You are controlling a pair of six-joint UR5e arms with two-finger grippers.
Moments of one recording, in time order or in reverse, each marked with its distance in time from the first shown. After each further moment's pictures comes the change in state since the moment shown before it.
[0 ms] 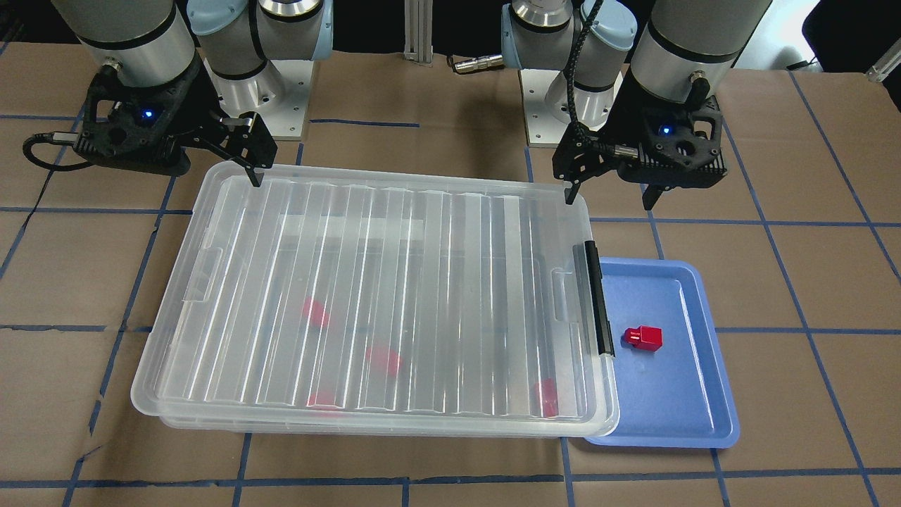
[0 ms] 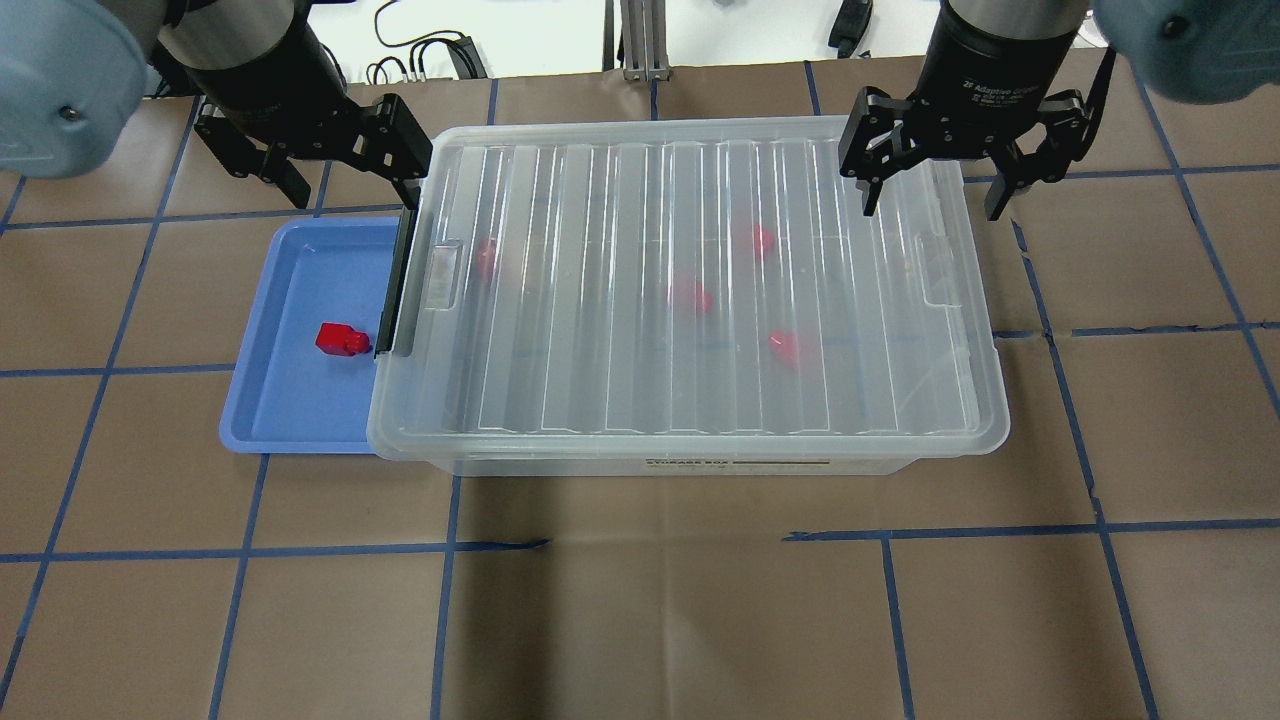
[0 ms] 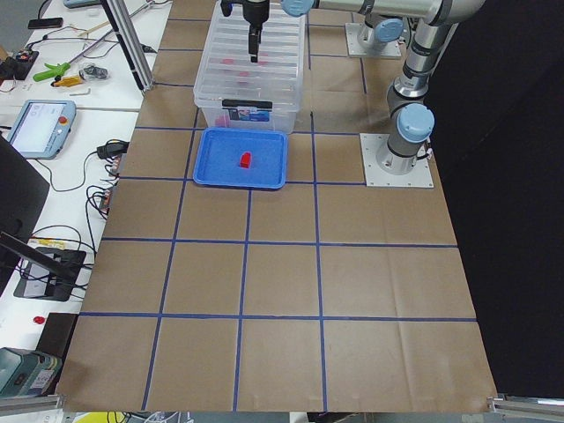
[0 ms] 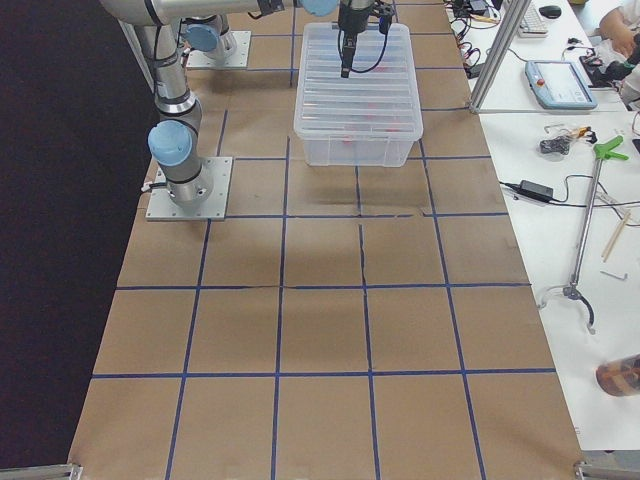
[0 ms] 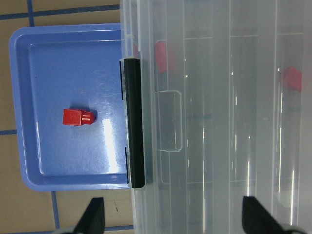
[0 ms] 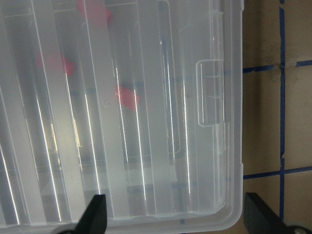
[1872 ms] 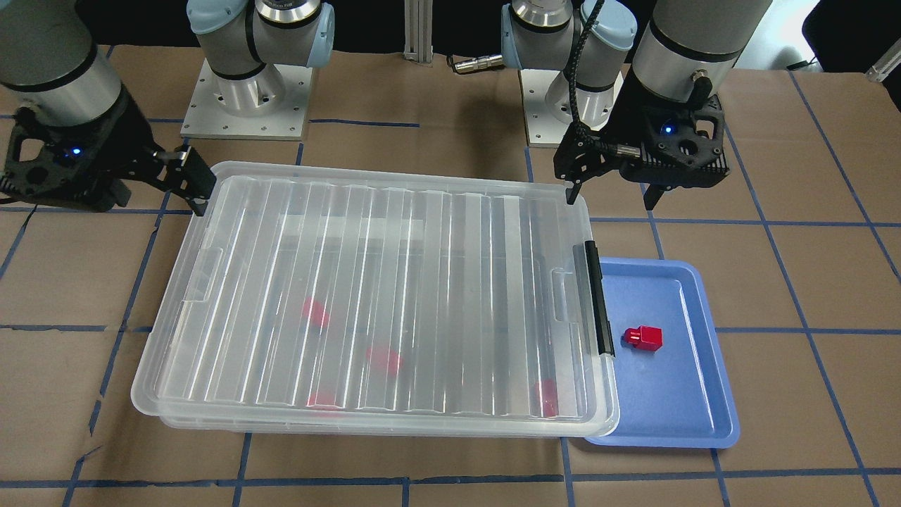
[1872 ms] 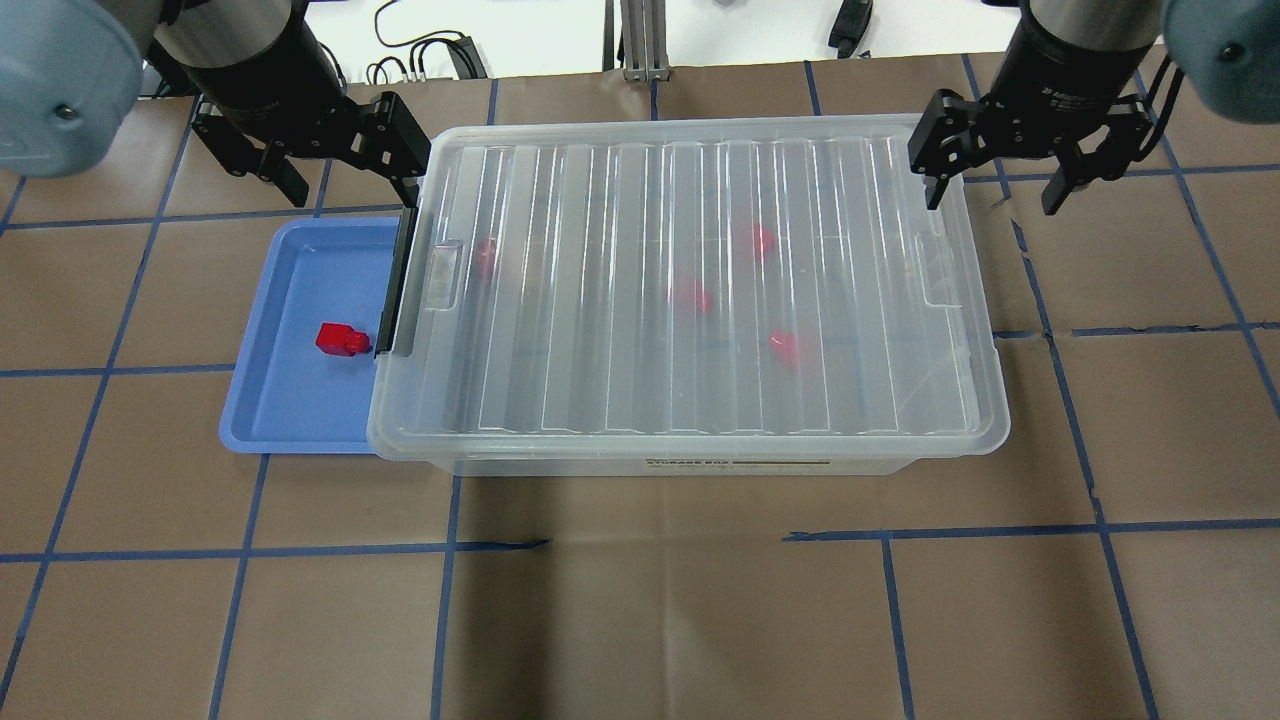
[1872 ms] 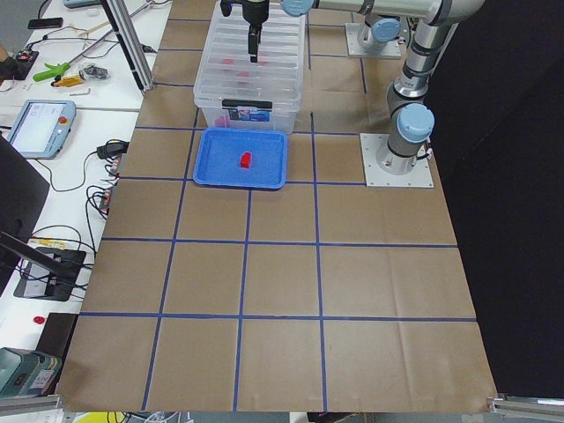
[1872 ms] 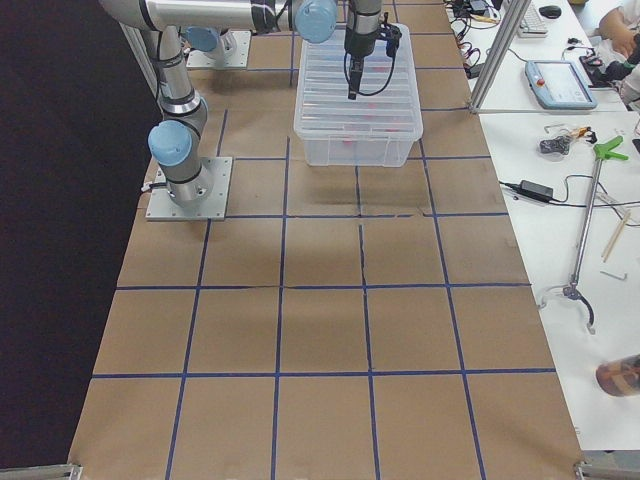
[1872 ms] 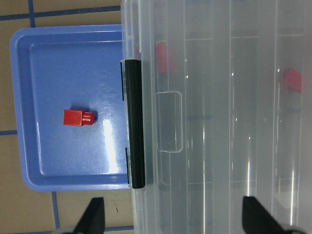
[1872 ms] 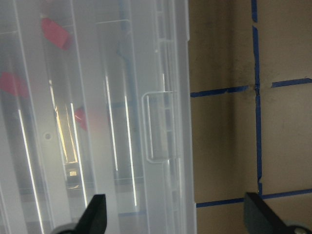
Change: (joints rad) left arm 0.003 0.001 0.002 0.000 -0.001 0.000; right arm -0.162 0.014 0.076 -0.110 0.004 -0.166
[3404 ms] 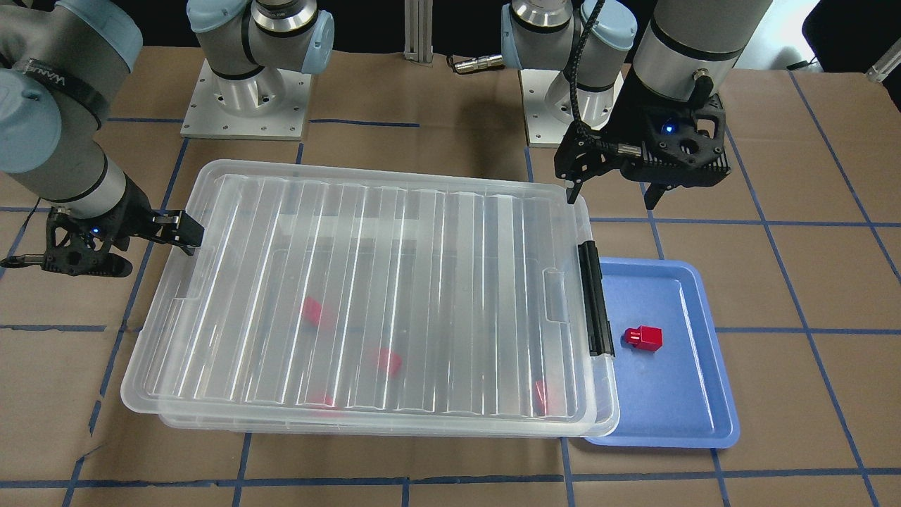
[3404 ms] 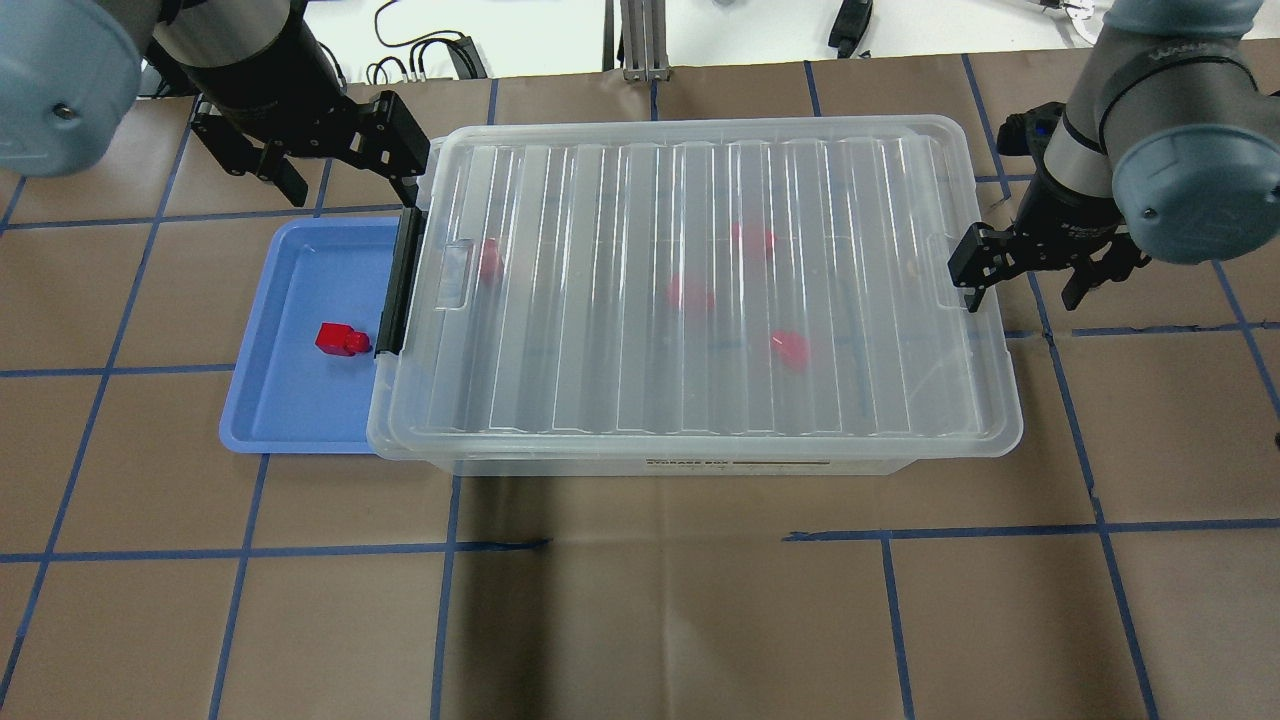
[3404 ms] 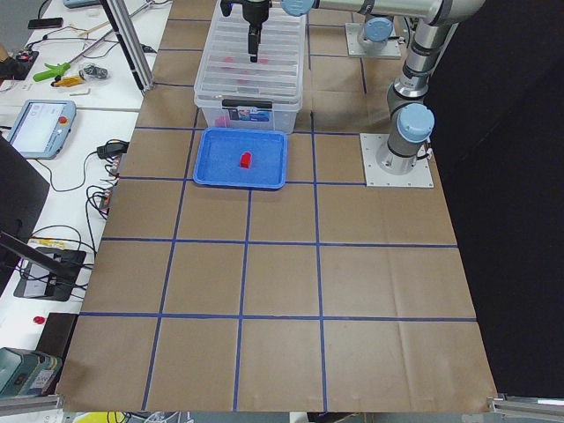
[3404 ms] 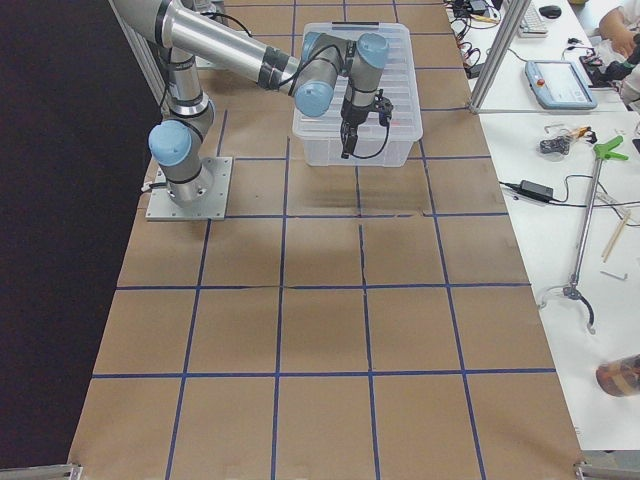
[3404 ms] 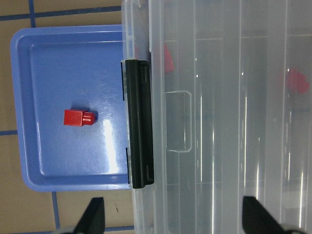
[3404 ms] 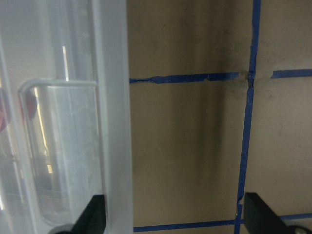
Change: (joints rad) left arm 0.001 0.001 0.000 0.000 0.000 0.000; right arm -0.089 0.046 0.272 -0.245 -0.066 -0.196
